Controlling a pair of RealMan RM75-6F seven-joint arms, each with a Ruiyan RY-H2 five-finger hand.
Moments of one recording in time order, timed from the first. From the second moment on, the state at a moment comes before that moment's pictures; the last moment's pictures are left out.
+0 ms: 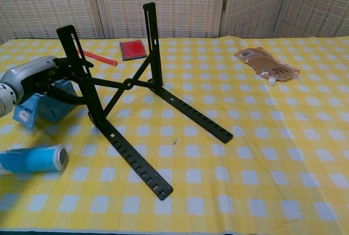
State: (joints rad) left arm -0.55 -1.58 -0.25 -1.38 1.15 0.97 -0.32; right arm 0.11 -1.02 0.01 -1.70 -1.57 1.43 0.20
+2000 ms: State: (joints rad) left arm -0.59 -1.66 -0.28 -1.31 1.07 0.96 -0.21; right arm 0.09 -1.01 0.01 -1.69 -1.57 1.45 0.22
